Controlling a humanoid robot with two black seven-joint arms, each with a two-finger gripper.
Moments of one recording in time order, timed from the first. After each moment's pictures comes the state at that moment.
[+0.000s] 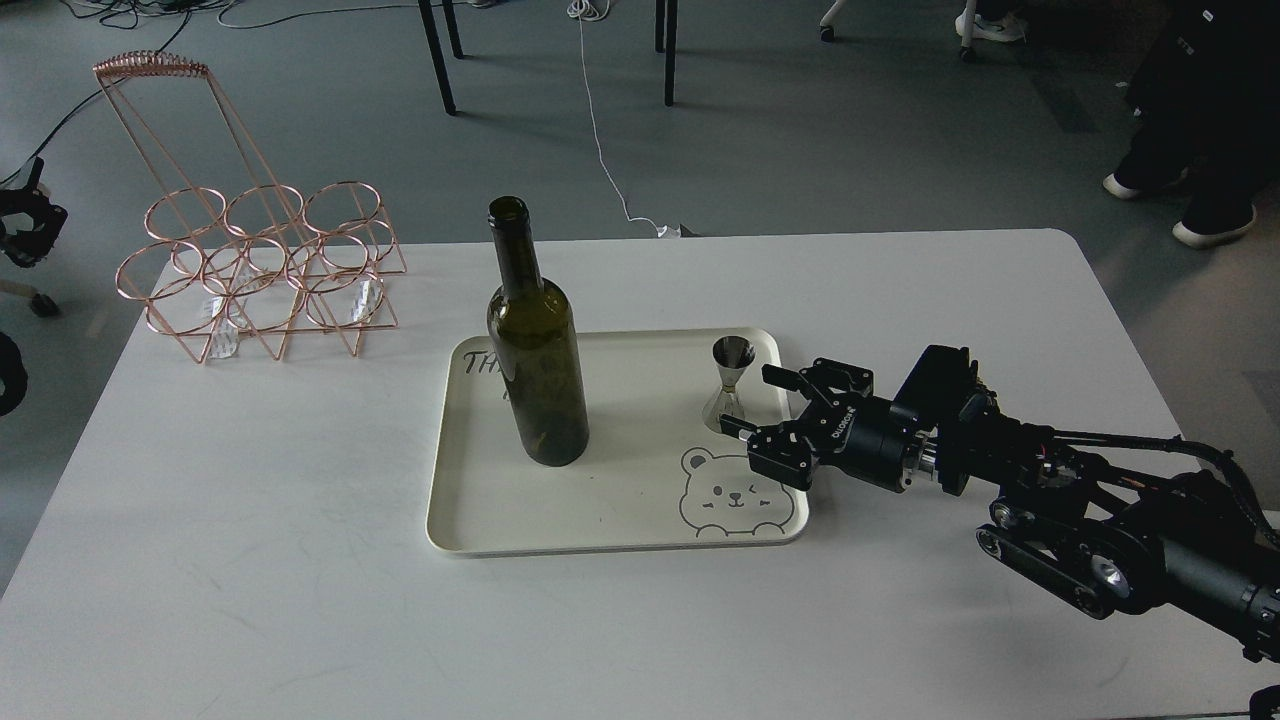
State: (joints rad) left arm -0.76 0.67 -0.68 -0.40 -0.36 -0.49 -0.27; right arm 0.71 -0.36 0.28 0.88 -1.99 -0.33 0.49
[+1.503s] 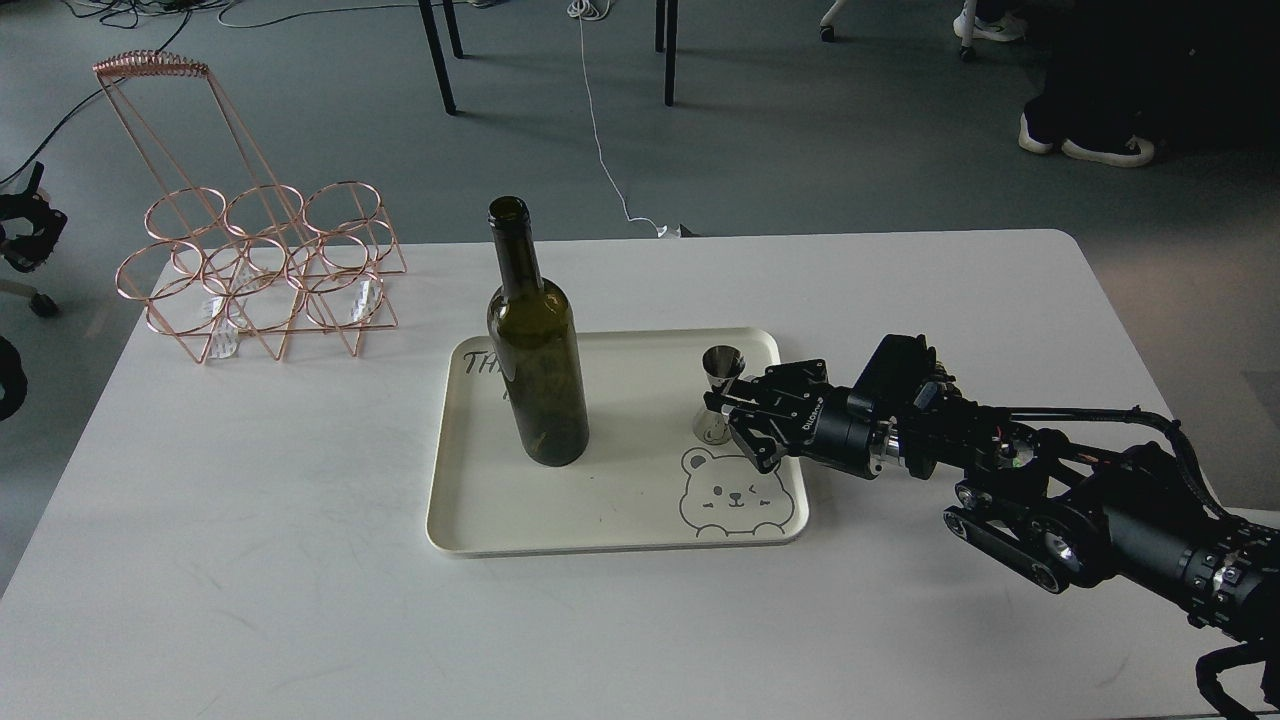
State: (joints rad) left arm -0.75 0.67 -0.68 -0.40 -0.36 -0.49 -0.27; right arm 0.77 -0.26 0.19 0.75 -1.99 -0.34 0.49
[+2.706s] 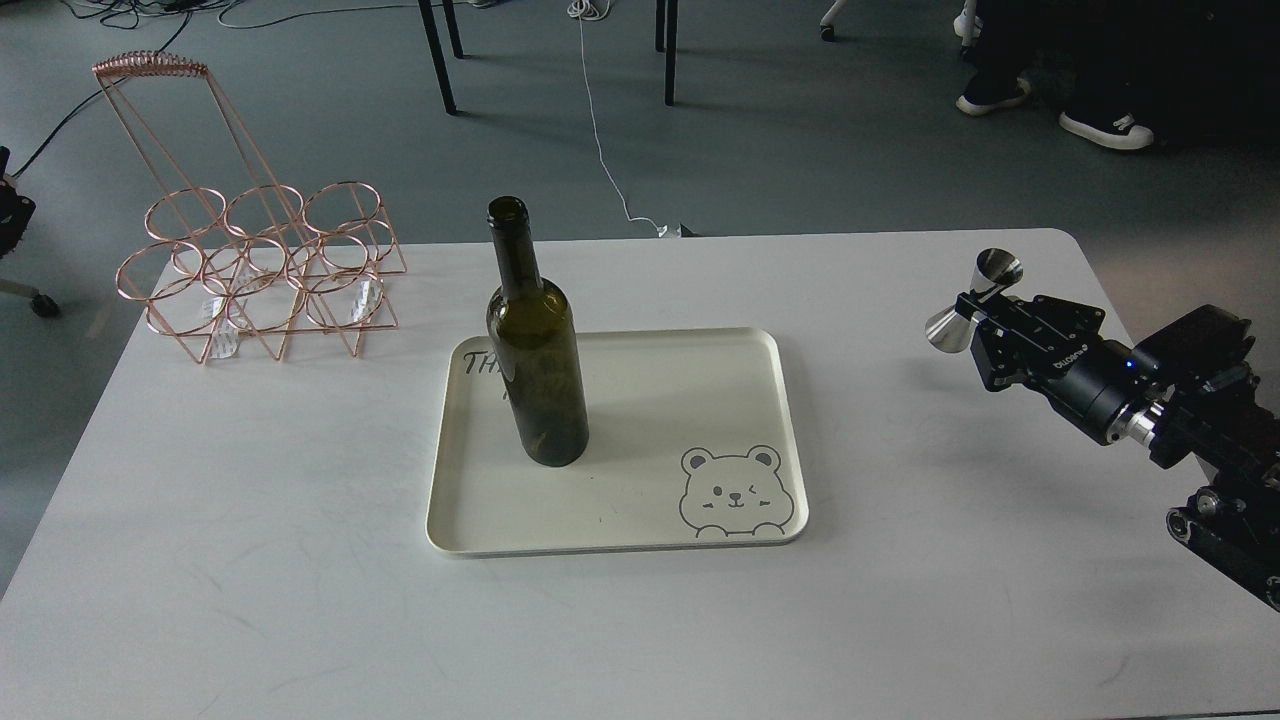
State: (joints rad) left arm -0.76 0.71 -0.68 -0.41 -0.36 -0.49 -0.27; right arm 0.58 -0.68 0.36 0.89 -1.74 -0.49 0.41
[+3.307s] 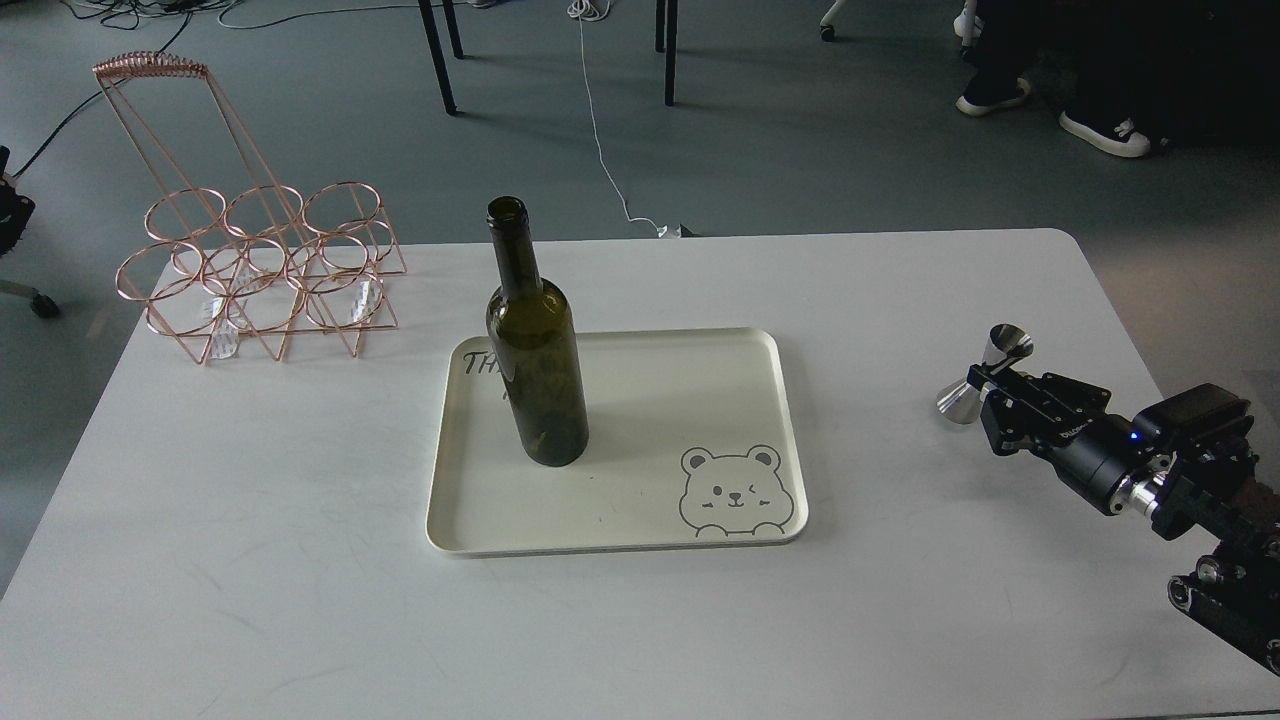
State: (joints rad) left arm -0.76 0.71 -0.68 -0.41 -0.36 -0.49 -0.26; right arm 0.48 -0.67 0.35 0.87 -1.69 -0.49 0.41
